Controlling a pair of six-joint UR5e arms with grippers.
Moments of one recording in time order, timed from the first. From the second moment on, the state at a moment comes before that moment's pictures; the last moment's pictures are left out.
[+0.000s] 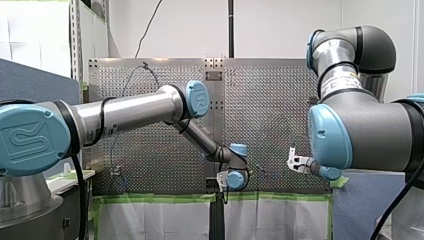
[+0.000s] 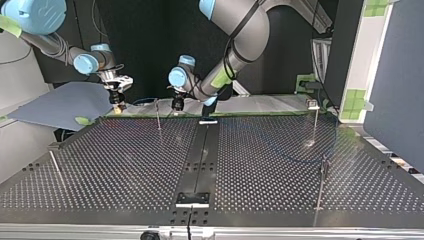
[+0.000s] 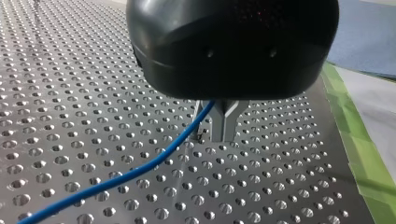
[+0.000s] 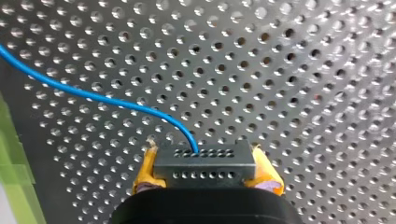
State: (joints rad) left arm -0.70 -2.91 -0.85 -2.64 -1.95 -1.85; right arm 1.58 -0.63 1.67 -0.95 1.09 1.70
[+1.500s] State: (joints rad) left arm -0.87 -2.77 -1.00 -2.86 -1.97 -1.75; right arm 1.59 -0.62 1.67 -0.94 1.08 1.69
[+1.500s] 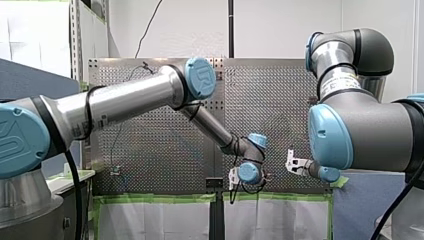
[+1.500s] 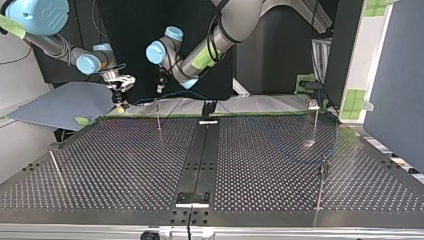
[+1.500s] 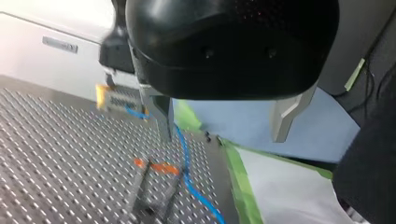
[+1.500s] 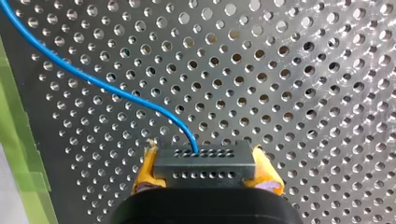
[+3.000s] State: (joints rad) left arm -0.84 -2.74 -1.07 -2.75 -1.97 -1.75; right arm 1.59 -0.56 1.64 -0.92 1.12 1.70
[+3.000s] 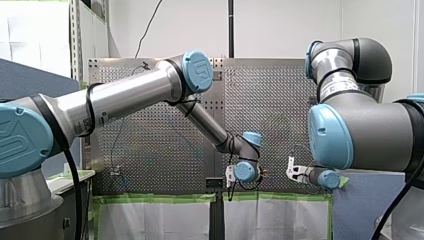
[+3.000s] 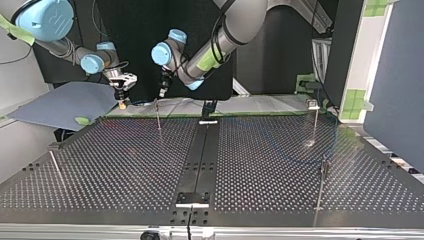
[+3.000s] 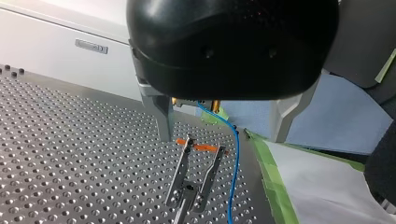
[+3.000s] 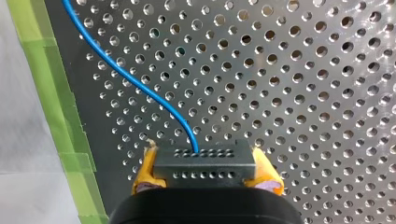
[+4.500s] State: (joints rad) left arm -0.90 -2.74 -1.07 -2.83 -2.04 -1.73; right arm 1.58 -0.56 1.65 -0.79 1.08 1.58
